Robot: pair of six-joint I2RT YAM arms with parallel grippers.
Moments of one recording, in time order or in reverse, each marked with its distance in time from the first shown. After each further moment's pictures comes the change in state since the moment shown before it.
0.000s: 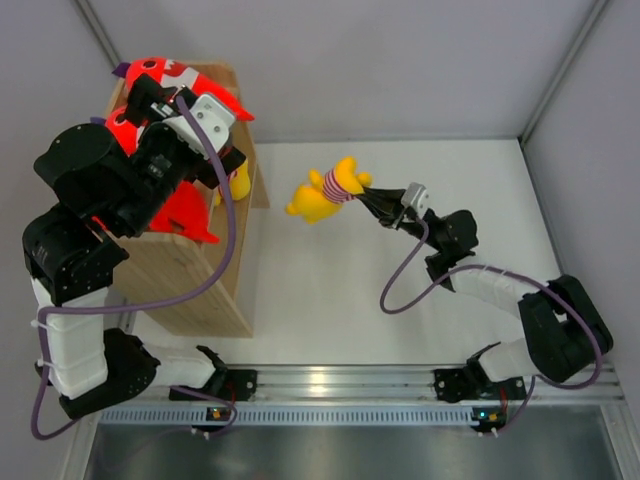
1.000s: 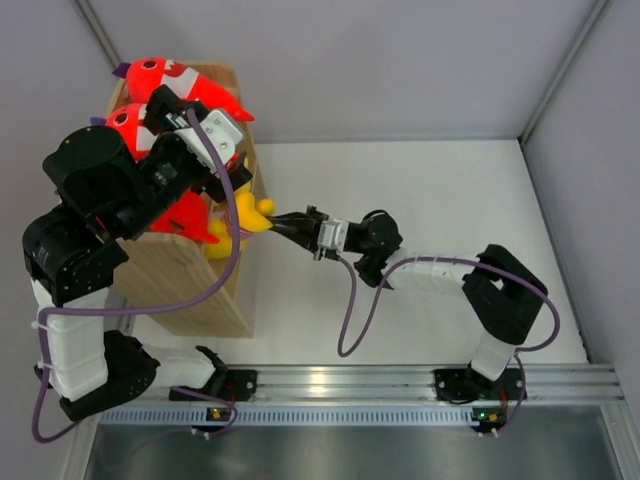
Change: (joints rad) left arm 0.028 -0.002 -0.014 -0.072 0.161 -0.032; right arm 0.424 0.266 0.362 0.052 -0.074 -0.263
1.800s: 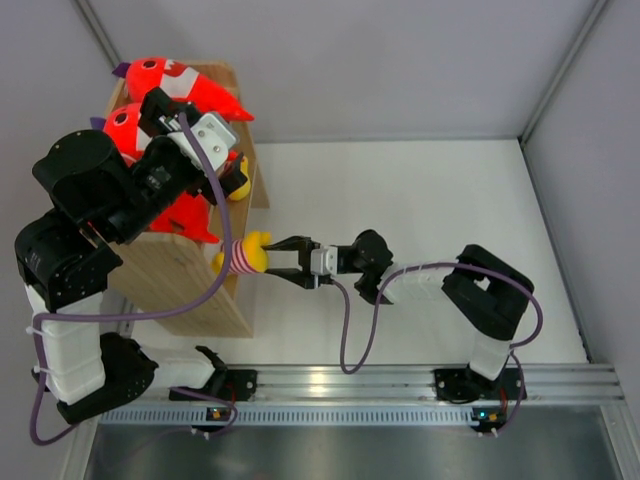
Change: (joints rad) left arm 0.000 -0.021 0.000 0.000 0.014 0.000; right arm 0.063 0.112 -0.119 0.032 -0.086 0.011
